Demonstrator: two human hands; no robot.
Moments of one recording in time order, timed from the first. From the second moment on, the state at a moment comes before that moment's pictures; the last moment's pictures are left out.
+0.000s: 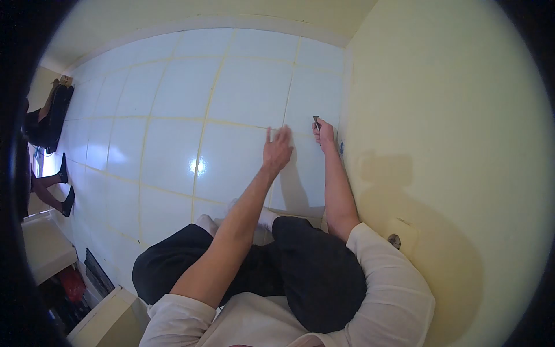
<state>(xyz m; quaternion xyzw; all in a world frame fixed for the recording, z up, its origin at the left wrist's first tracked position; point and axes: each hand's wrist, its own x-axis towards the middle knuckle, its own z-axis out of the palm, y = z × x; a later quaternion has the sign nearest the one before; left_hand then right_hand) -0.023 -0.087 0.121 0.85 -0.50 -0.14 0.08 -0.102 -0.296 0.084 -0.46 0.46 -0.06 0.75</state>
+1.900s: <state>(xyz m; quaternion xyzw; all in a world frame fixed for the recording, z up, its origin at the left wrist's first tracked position) -0.049 -0.089 0.101 0.88 -0.41 -0.14 0.20 -0.097 -0.291 0.077 -0.47 0.50 -0.10 0.72</state>
